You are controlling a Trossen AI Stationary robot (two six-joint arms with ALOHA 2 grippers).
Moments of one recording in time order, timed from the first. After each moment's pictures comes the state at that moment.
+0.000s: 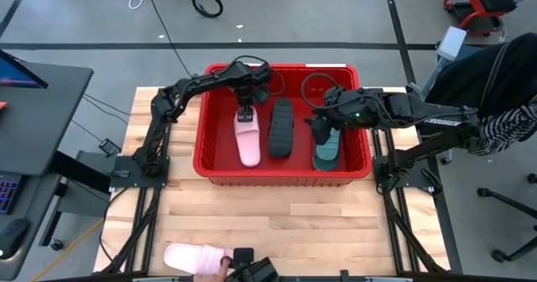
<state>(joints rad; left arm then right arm) 0.58 2.18 1.86 -1.15 -0.05 0.56 -0.03 1.26 1.47 -0.84 0.32 0.63</state>
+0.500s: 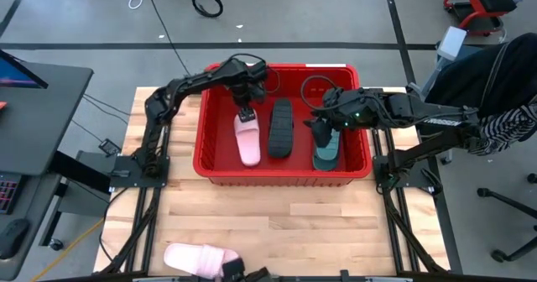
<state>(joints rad) 0.56 2.10 1.86 -1.23 -0.02 0.29 -0.03 1.26 1.47 -0.84 0.28 0.57</state>
